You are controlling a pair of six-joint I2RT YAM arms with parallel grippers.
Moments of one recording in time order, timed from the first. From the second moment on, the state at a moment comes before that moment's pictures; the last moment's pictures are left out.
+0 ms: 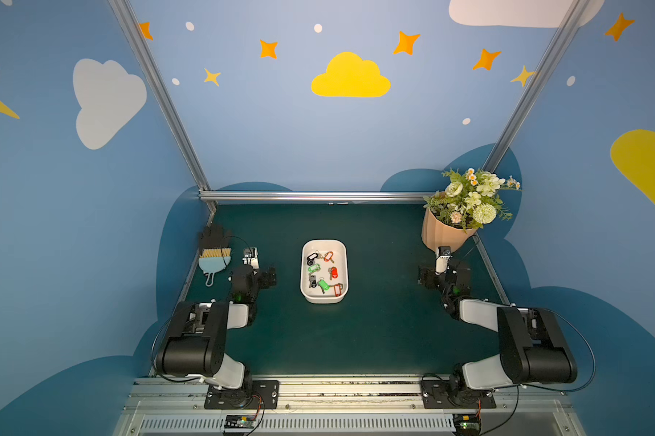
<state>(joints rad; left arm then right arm) 0.01 1.53 0.38 0.73 -0.05 -0.03 0.06 1.47 0.45 0.48 0.03 -0.04</state>
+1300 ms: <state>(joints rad) 0.00 1.03 0.70 0.02 0.12 -0.43 0.07 1.23 0.84 -0.02 -0.29 0.11</state>
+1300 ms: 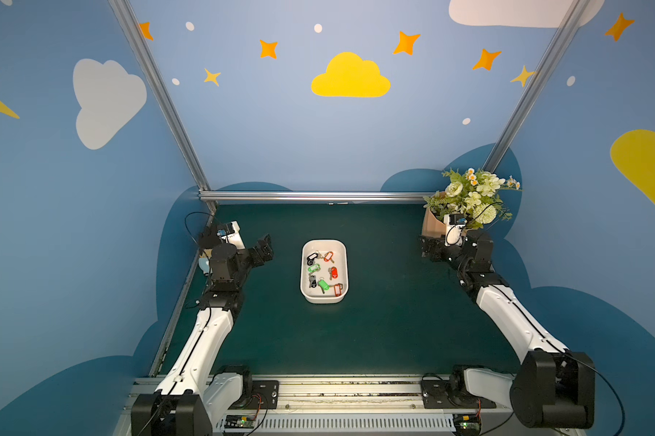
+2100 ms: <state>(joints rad) -0.20 1.58 1.06 -0.41 0.34 -0.52 0.34 1.41 1.38 -0.72 -0.45 0.08</state>
